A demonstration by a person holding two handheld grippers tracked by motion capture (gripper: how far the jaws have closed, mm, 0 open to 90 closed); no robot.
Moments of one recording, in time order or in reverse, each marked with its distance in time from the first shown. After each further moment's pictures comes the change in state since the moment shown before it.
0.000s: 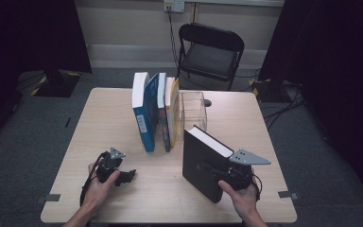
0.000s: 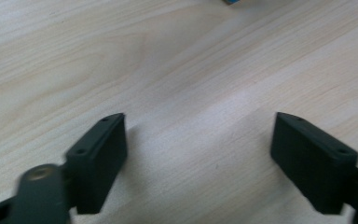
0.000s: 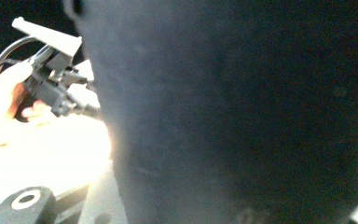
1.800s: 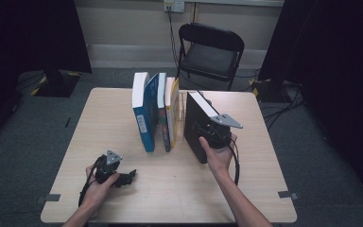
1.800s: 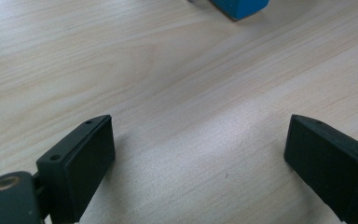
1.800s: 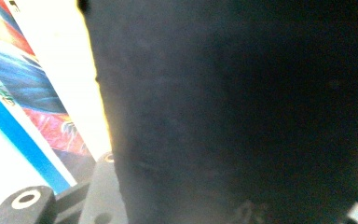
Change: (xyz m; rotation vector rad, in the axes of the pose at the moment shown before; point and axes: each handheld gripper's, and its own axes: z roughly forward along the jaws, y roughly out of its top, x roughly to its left) left arm 0.002 -0.015 0.004 -0.126 0.005 -0.012; right arm -0.034 0.054 0.101 -0.071 -0.336 0.059
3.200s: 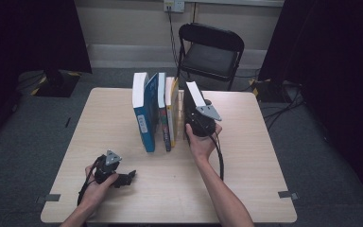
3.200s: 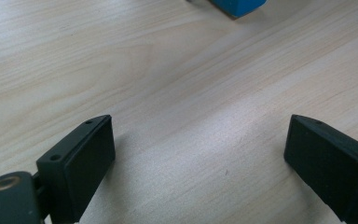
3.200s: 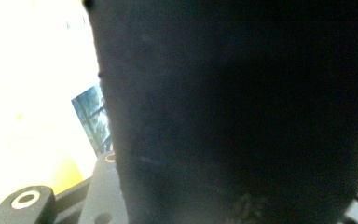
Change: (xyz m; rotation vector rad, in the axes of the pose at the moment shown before) left arm 0.002 -0.001 -0.001 0.000 -0.018 0.021; right arm 0.019 0.004 0.065 -0.088 -0.183 0.009
